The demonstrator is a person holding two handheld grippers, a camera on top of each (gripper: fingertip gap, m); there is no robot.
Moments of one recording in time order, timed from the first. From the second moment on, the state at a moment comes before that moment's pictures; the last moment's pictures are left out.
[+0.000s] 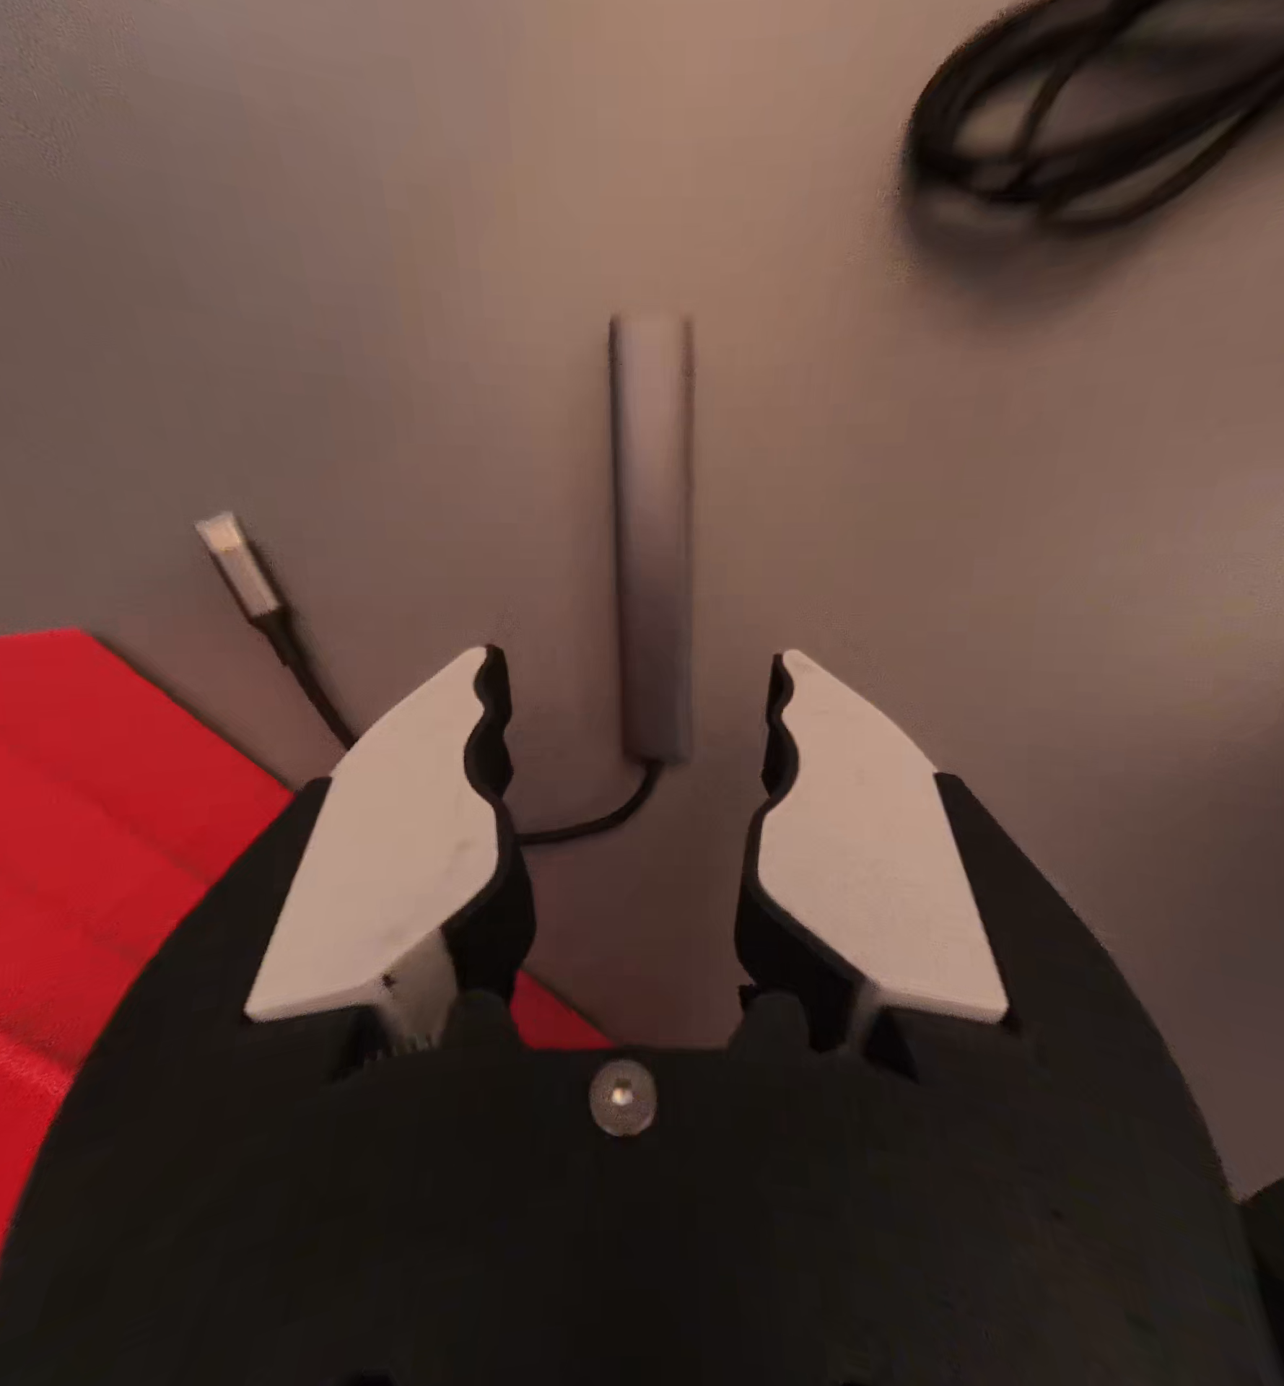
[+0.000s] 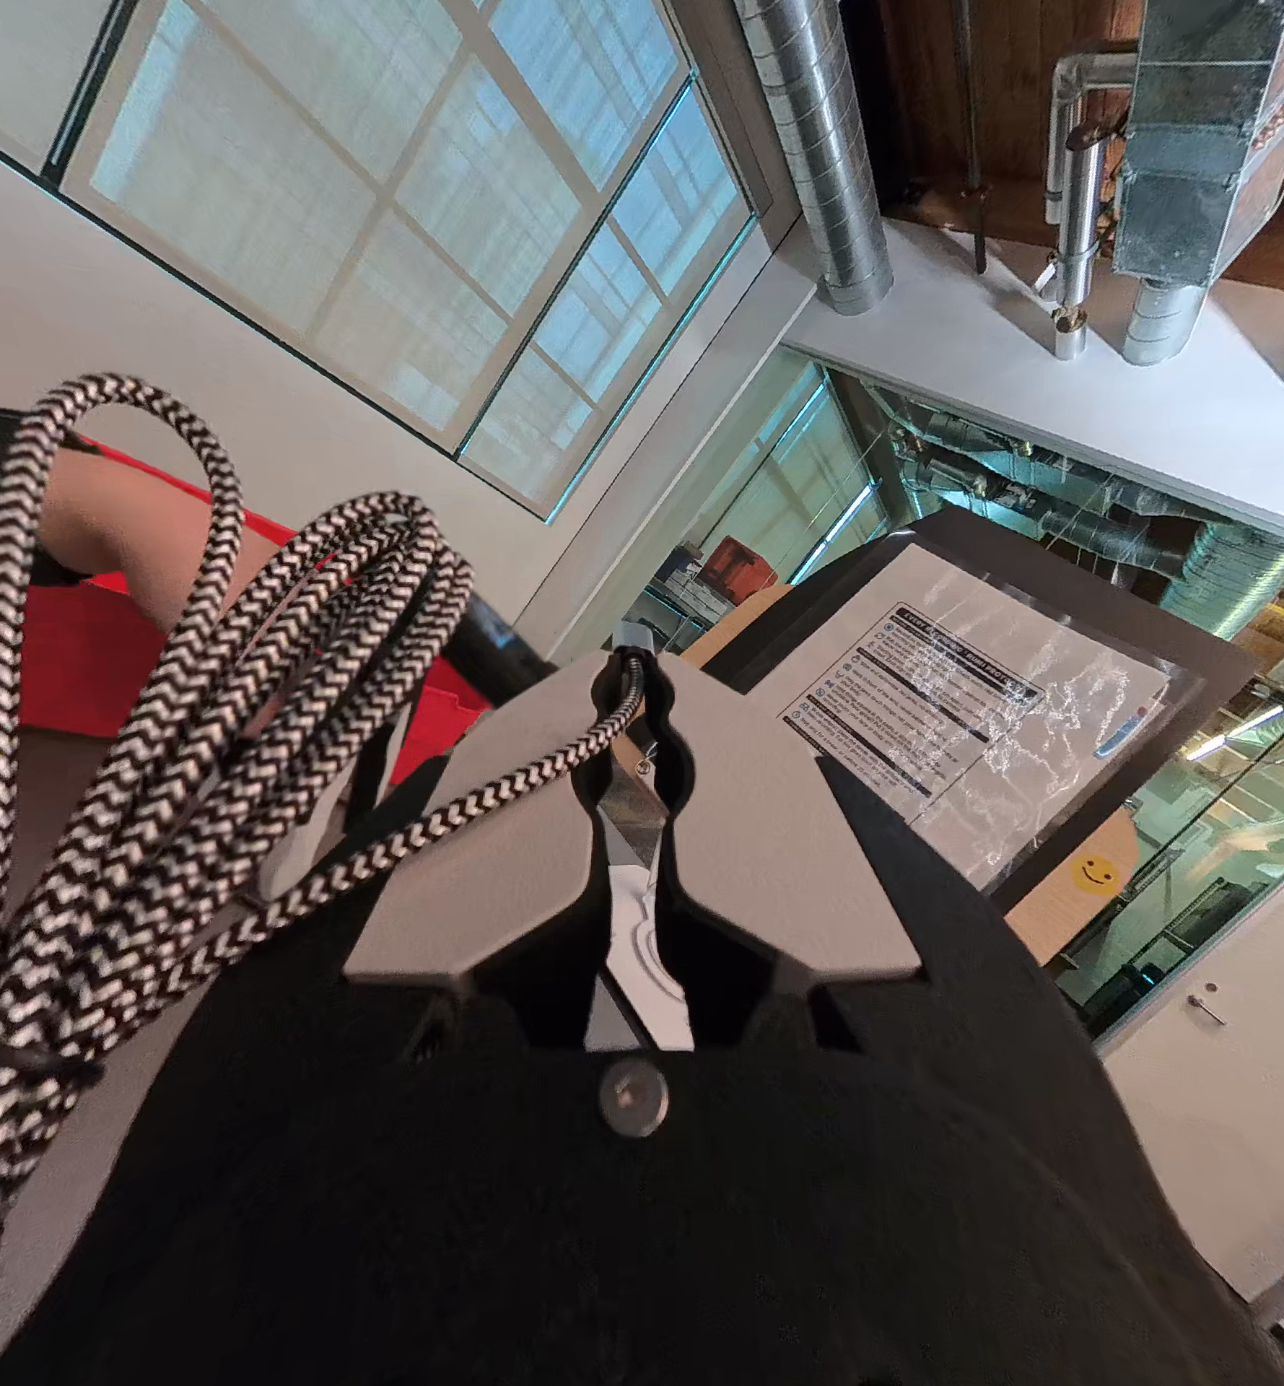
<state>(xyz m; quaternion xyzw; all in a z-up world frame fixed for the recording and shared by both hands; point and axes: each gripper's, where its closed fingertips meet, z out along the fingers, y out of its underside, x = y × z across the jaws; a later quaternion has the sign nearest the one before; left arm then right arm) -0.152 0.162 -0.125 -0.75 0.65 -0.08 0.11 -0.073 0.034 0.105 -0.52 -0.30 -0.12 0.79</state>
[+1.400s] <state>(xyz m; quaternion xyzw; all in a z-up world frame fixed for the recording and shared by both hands) -0.081 0.118 0.000 -0.64 0.54 -0.51 0.20 -0.084 0.055 0.067 -0.59 -0.39 -0.21 0.68</state>
